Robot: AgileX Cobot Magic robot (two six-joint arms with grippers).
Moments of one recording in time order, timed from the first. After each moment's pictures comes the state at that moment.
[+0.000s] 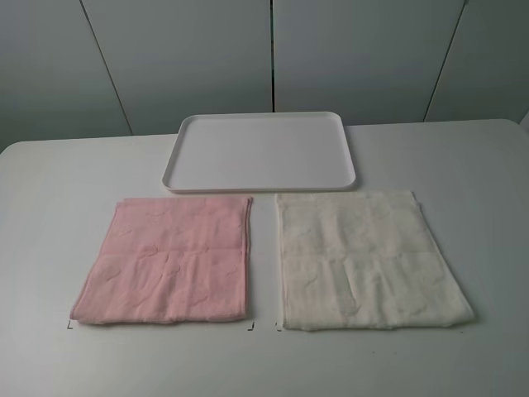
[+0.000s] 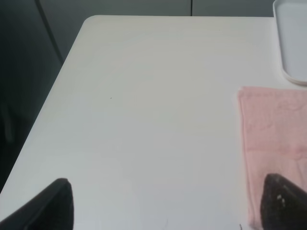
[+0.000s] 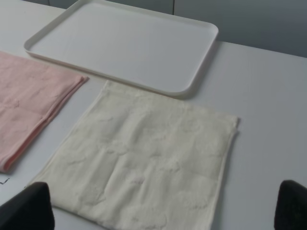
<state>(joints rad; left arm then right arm) 0.00 0.00 -0.51 0.17 1.09 -0.13 0.17 0.00 -0.51 0.19 1.10 -0.19</state>
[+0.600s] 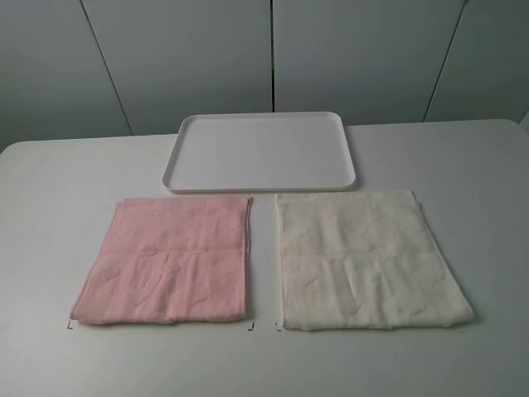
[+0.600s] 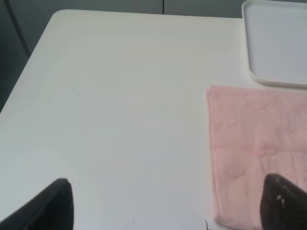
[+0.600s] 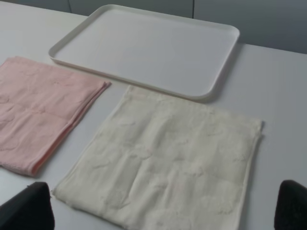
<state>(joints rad) 0.00 0.00 -0.51 0.08 1.08 -0.13 0.17 0.00 -0.51 0.27 1.10 -0.19</state>
